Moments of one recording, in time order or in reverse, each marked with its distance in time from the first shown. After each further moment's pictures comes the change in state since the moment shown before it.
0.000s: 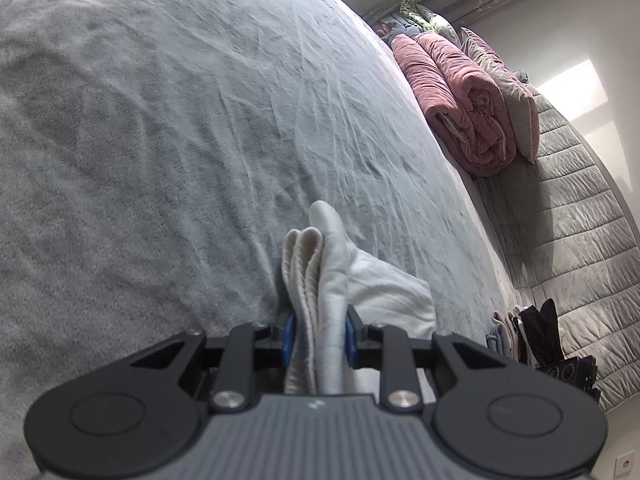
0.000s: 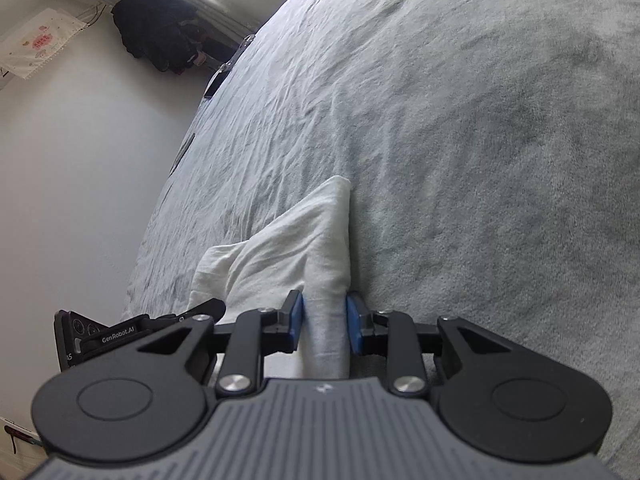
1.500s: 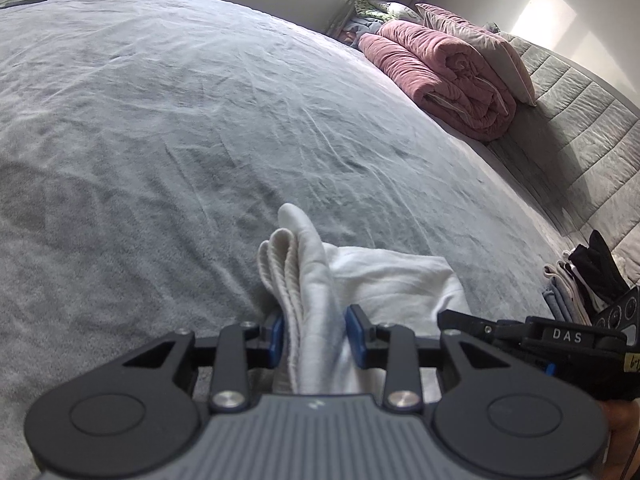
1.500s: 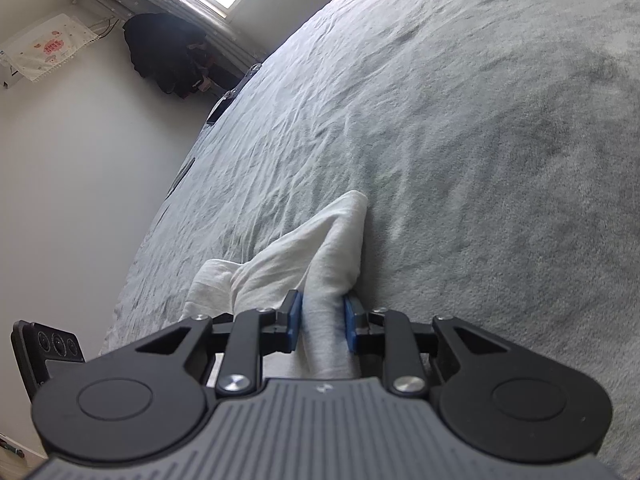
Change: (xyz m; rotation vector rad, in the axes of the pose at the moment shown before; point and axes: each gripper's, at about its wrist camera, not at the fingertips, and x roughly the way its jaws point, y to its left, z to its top) left arm 0.008 -0.042 -0.019 0.325 -0.101 0.172; right arm 0.015 0.022 -0.019 -0.059 -0.120 -0.032
